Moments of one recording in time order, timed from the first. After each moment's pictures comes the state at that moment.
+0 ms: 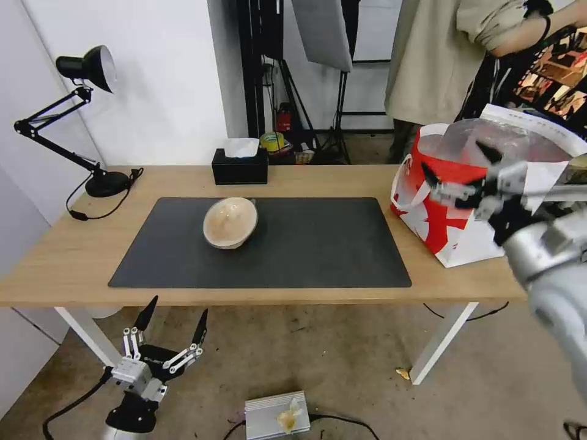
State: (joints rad) left arm 1.84 -1.59 -0.81 -2.17 -0.31 -0.49 0.54; right arm -1.32 0.84 0.74 2.25 0.51 -0.18 0.00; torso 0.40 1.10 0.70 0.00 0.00
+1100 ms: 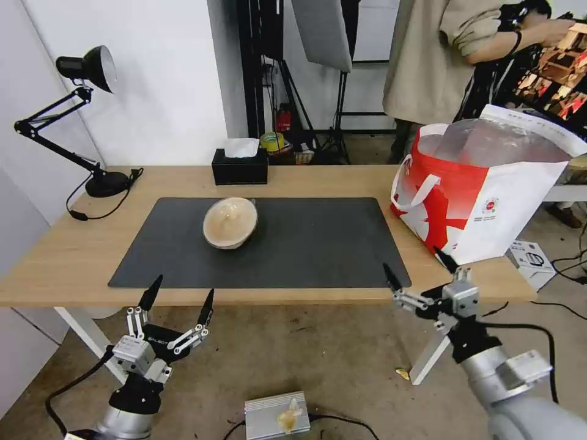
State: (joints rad) left arm 1.81 -1.56 -0.76 -2.26 -0.31 -0.39 0.49; right arm -1.72 1.25 0.65 2.35 0.17 0.01 -0.18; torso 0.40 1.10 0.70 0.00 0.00
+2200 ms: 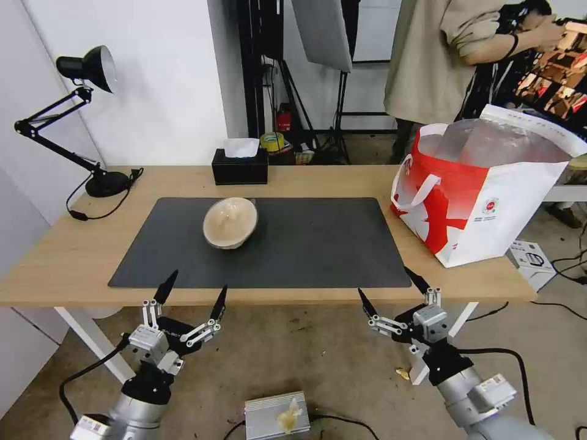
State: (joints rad) left arm 1.78 -1.54 -0.73 -2.25 -0.28 -0.33 0.49; right arm -1.74 1.29 0.61 2.31 0.08 0.07 -0.25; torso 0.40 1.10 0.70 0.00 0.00
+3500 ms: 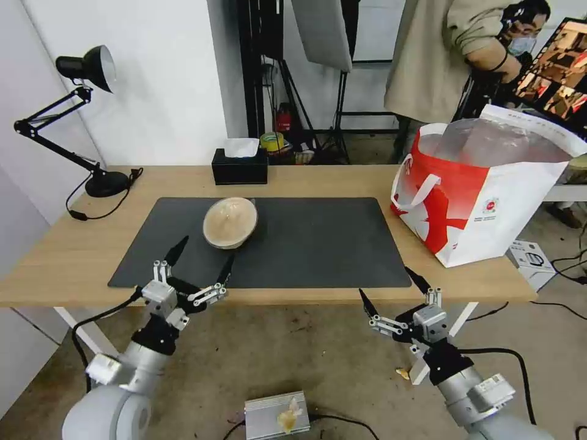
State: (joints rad) left arm 1.52 -1.33 -0.67 -2.15 -0.29 -0.19 0.41; right arm -1.74 1.29 0.61 2.31 0.08 0.07 -0.25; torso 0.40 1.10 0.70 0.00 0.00
